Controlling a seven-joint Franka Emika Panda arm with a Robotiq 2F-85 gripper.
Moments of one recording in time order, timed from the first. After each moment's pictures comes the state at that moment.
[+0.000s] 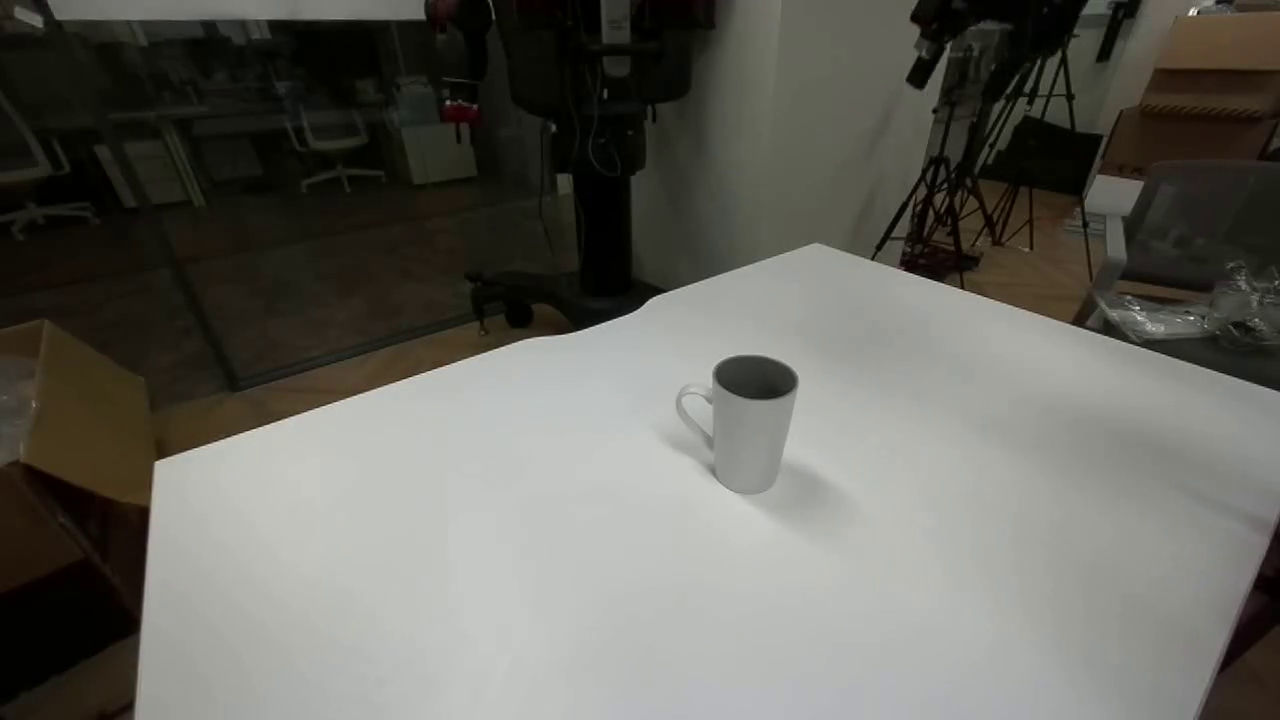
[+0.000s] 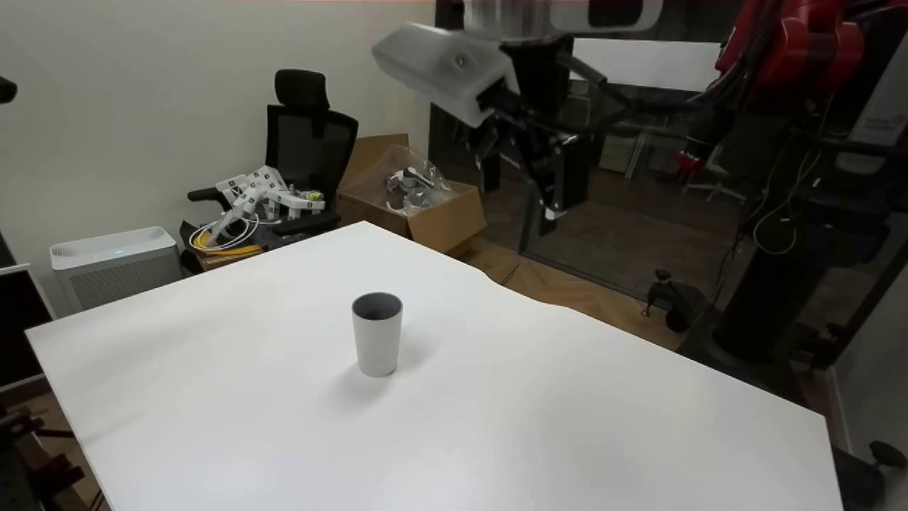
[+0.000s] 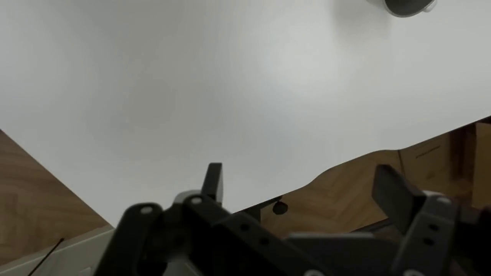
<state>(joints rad) -0.10 -0.06 -0.25 -2.21 0.20 2.46 -0.08</state>
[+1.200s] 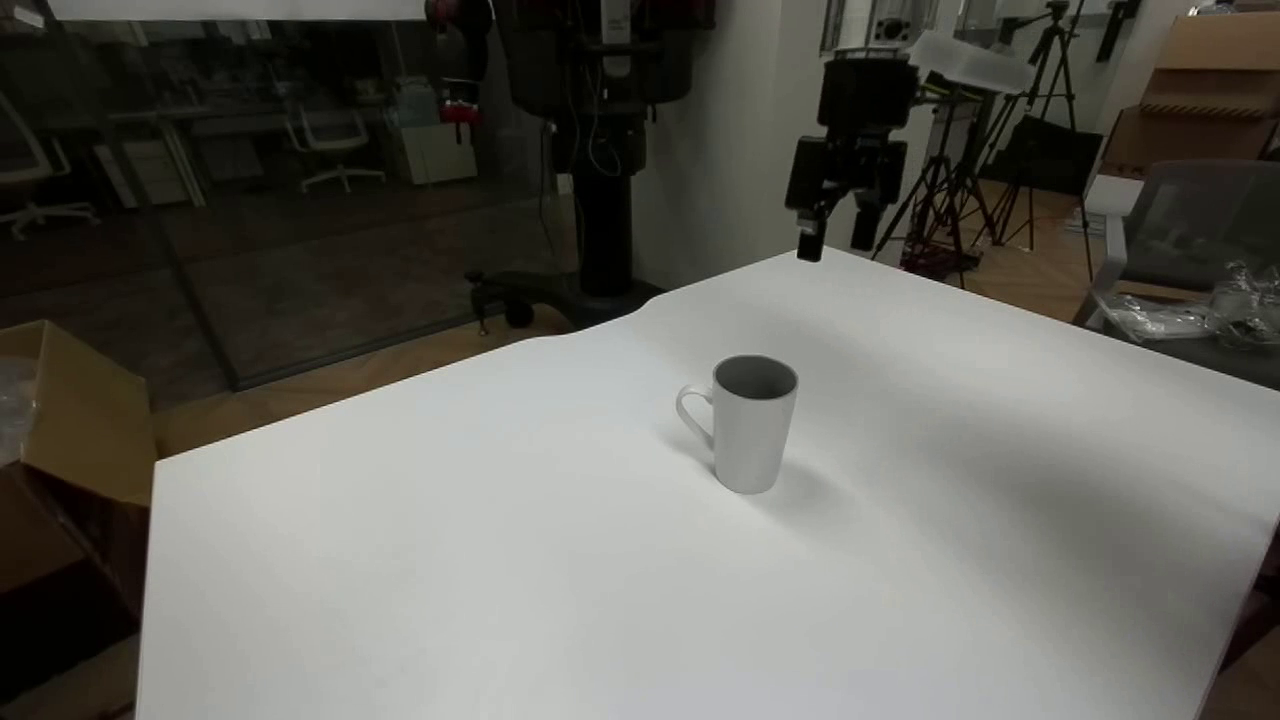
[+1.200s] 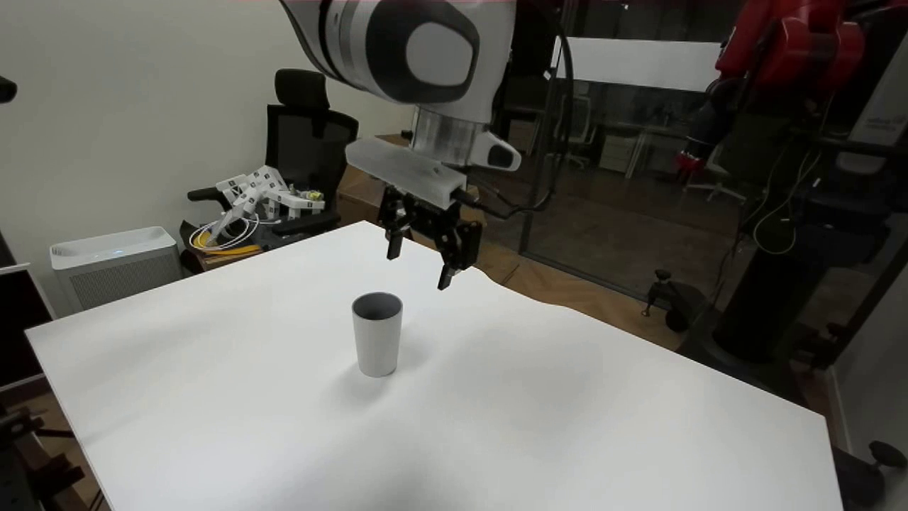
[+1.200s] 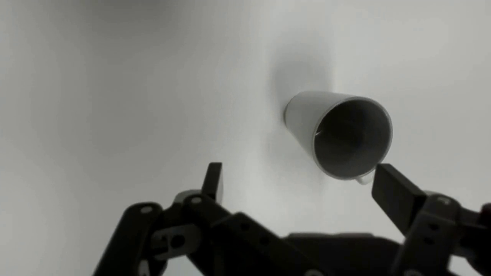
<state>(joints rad) -0.09 0.27 -0.04 -2.02 0.16 2.21 -0.27</state>
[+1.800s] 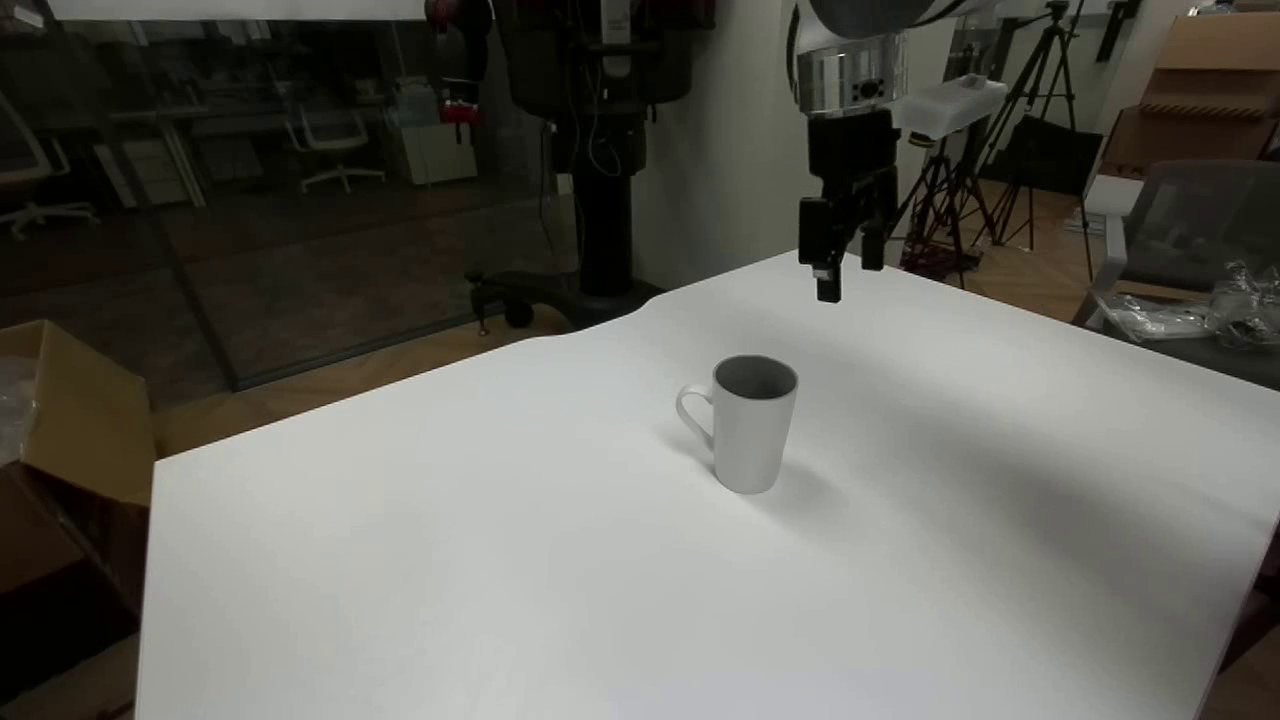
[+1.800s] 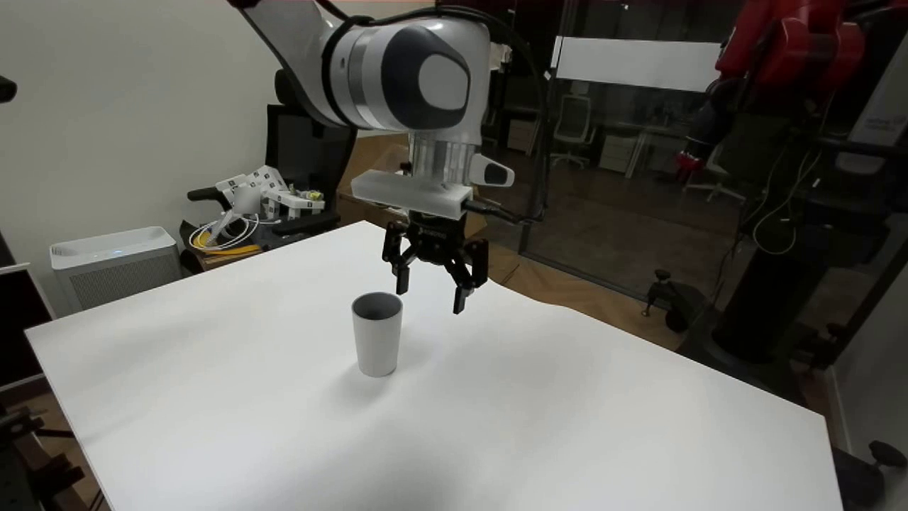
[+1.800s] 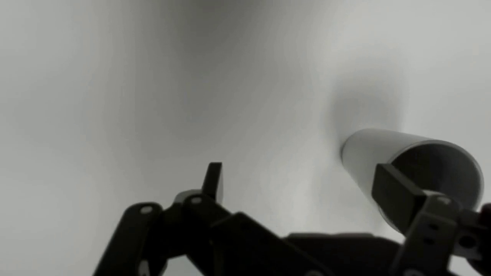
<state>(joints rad) -0.05 0.36 -0.05 -1.98 -0.10 2.21 -0.16</state>
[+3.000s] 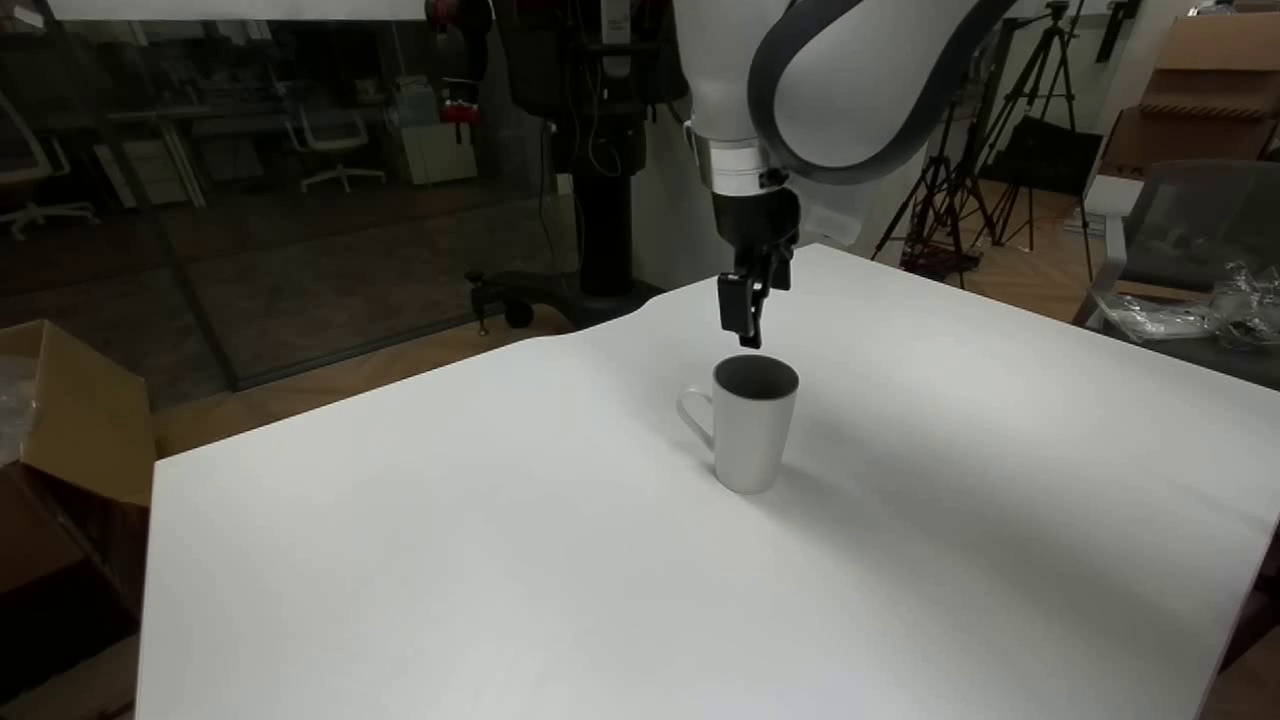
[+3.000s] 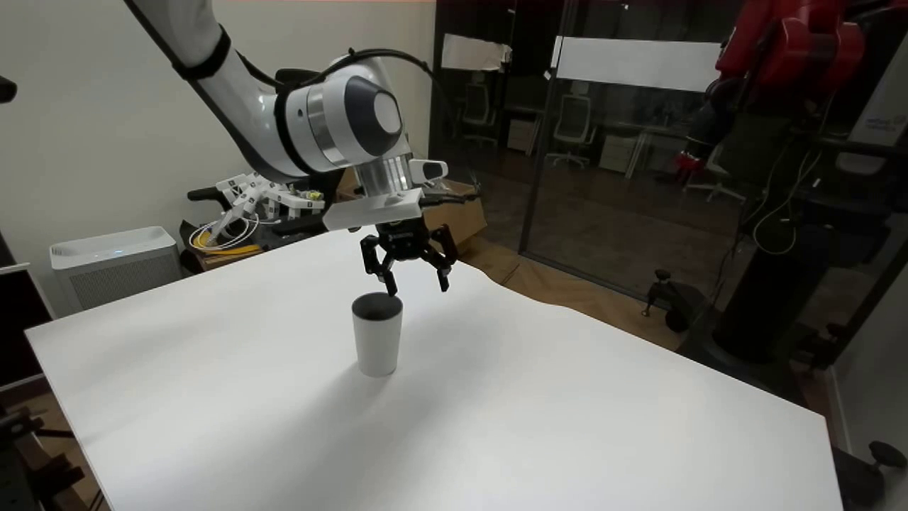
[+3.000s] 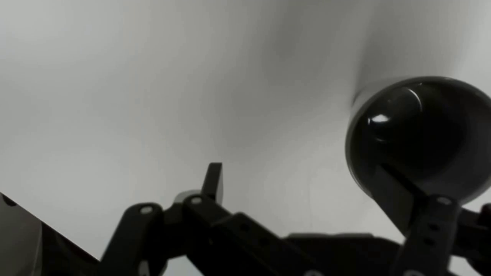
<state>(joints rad) 0.11 0.45 -0.04 -1.99 -0.49 2.46 0.06</state>
